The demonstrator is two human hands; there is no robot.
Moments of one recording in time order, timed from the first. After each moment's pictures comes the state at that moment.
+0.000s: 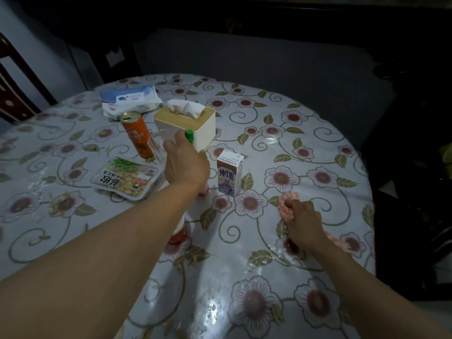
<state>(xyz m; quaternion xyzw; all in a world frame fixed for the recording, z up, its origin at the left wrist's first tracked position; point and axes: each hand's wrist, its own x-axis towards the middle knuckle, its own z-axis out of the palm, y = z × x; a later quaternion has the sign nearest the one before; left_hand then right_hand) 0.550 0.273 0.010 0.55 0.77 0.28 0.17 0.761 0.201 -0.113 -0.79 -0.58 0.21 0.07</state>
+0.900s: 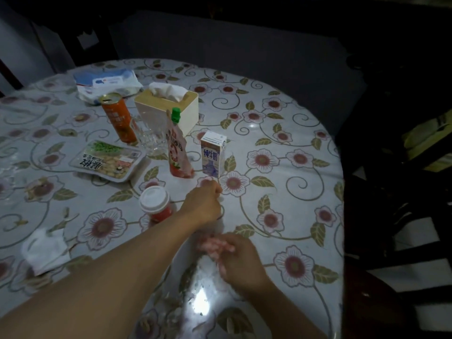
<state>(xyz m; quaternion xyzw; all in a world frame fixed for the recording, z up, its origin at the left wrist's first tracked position) 0.562 0.206 -0.067 0.70 0.62 0.04 0.35 0.651 0.093 -0.107 -0.66 -0.52 0.45 0.30</state>
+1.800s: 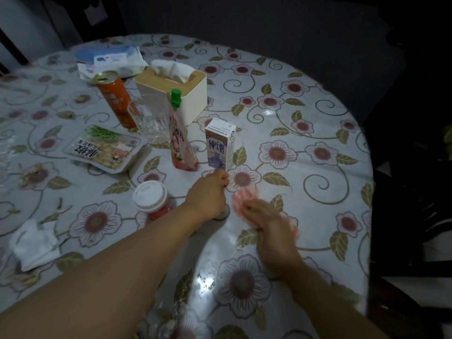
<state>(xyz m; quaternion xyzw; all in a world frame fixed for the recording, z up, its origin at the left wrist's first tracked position) 0.568 0.231 -0.091 0.72 0.61 0.08 0.32 0.715 0.148 -0.146 -0.61 -0.71 0.21 0.28</state>
